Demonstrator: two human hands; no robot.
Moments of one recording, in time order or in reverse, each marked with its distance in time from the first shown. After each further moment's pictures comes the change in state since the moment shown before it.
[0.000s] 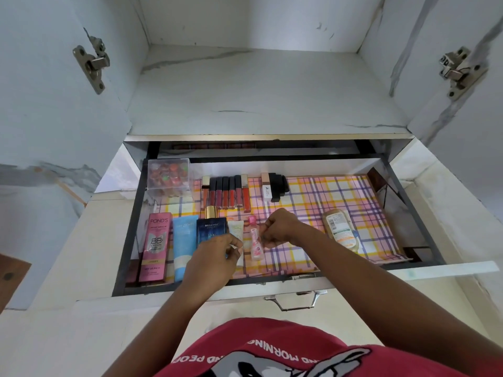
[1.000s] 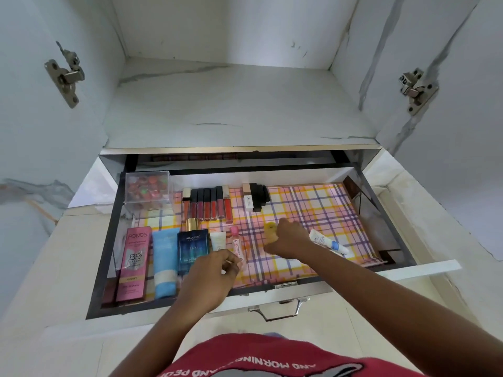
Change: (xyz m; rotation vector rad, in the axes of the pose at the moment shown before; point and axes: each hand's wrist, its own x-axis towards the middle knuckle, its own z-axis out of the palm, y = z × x) left_hand 0.000 0.009 0.018 -0.080 -0.040 0.077; right_hand -0.035 0.023 -0.022 -0.509 0.270 0.012
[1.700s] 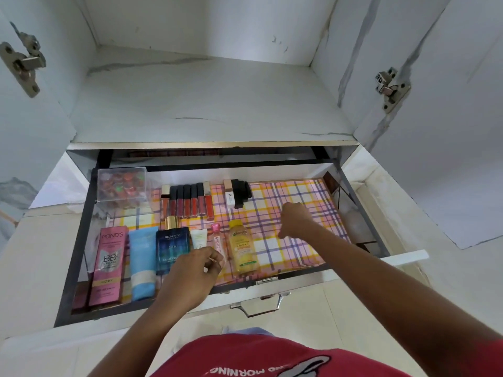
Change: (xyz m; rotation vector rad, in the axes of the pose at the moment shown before) left_hand 0.002 0.002 0.001 0.049 0.004 0.025; right_hand 0.018 0.037 -0.036 -0.159 0.002 0.047
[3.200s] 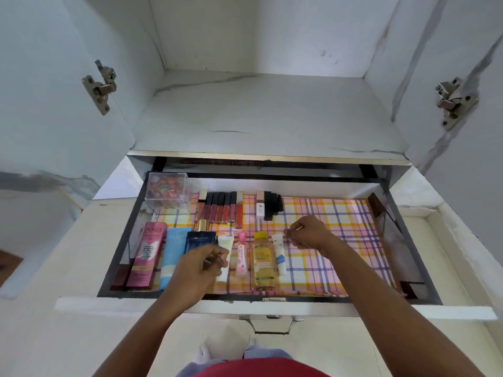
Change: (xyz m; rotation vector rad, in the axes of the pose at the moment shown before) left_hand -0.010 0.010 -0.010 -0.213 0.174 -0.155; right_hand 0.033 0.006 0.010 0.734 -0.122 -0.133
